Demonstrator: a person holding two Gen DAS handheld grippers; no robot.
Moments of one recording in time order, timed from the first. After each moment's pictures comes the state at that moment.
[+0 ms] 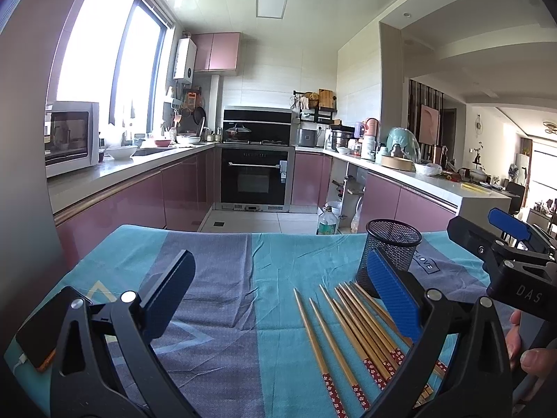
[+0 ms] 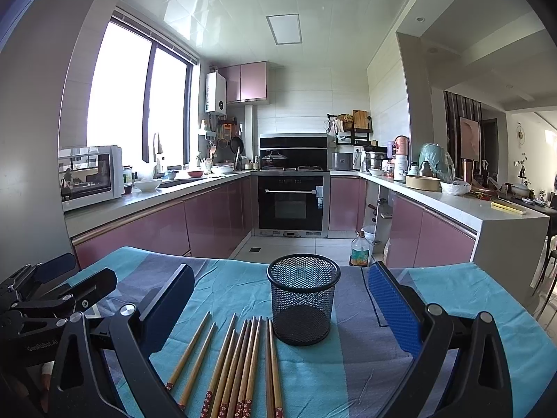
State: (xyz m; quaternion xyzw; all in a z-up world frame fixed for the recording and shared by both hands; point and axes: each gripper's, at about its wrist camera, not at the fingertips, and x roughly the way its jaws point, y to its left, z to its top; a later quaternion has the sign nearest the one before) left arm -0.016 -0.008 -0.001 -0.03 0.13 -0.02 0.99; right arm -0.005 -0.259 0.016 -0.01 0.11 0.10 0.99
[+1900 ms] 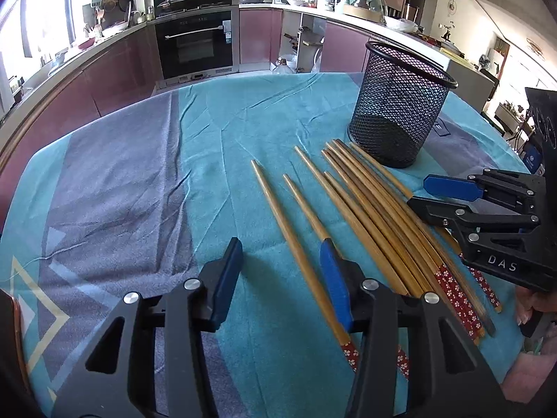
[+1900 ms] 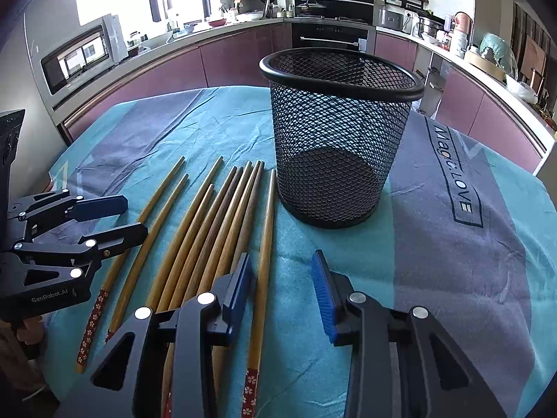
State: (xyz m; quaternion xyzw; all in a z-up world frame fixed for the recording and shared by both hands) left arm 0.132 -0.048 -0.098 0.04 0.43 -0.13 0.89; right arm 0.105 -0.251 -0.087 -0.06 0.44 0.17 0.88
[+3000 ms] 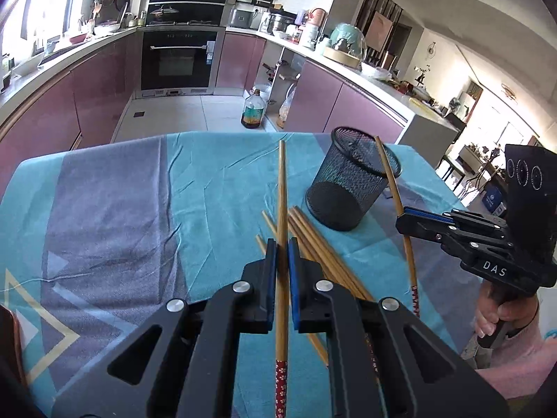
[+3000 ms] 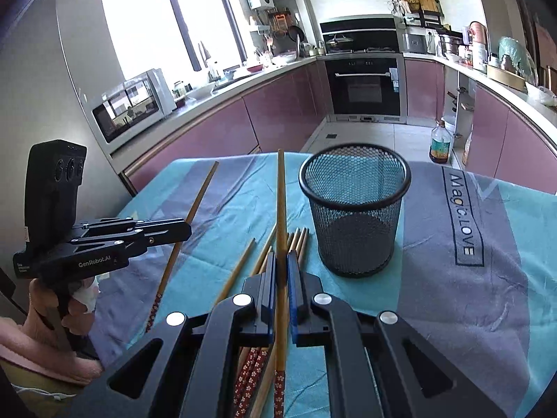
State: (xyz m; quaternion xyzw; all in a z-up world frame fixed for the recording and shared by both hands) left arm 0.129 -0.015 -0.026 -0.07 0.38 -0.21 0.90; right arm 0.089 -0.279 -0.018 0.03 0.36 0.27 0.89
